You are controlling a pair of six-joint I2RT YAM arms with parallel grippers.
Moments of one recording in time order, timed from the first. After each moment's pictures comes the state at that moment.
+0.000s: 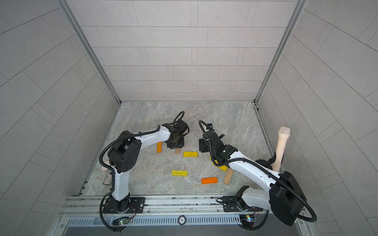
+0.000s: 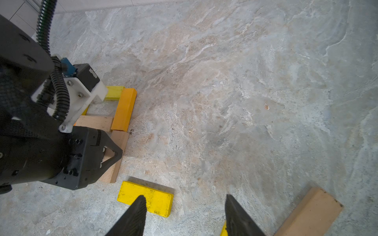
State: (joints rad) left arm -0.69 2.01 1.42 -0.78 -0.08 -0.75; right arm 0.62 1.19 0.74 -0.27 0.23 0.46
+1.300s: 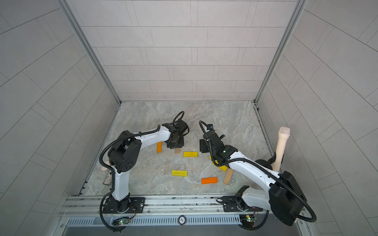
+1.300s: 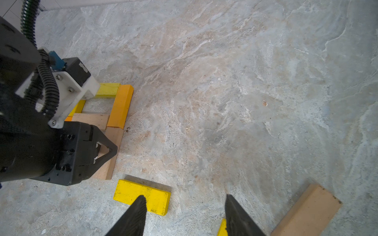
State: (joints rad) left arm -0.68 2.01 1.42 -0.78 -0.10 -0.78; right arm 0.62 1.19 0.73 -0.27 0.22 0.46
